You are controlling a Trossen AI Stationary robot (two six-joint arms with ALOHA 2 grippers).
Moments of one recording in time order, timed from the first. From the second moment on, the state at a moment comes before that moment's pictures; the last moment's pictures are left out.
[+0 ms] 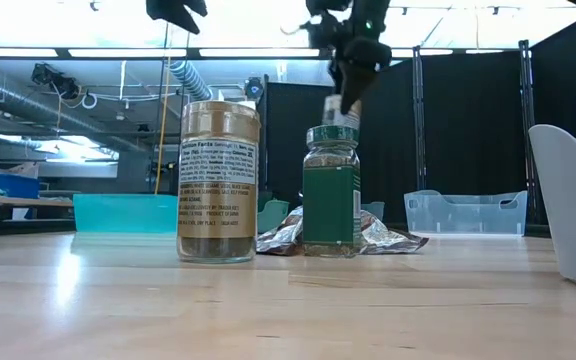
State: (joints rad) left arm 0.42 1.18 1.57 -1.04 -0.09 0.07; right arm -0.32 1.84 1.88 -1.22 0.17 -0.46
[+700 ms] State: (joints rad) left arm 0.41 1.15 1.45 -0.93 -0.13 0.01; right arm -0.83 1.61 1.64 -1.27 0.20 -0.47
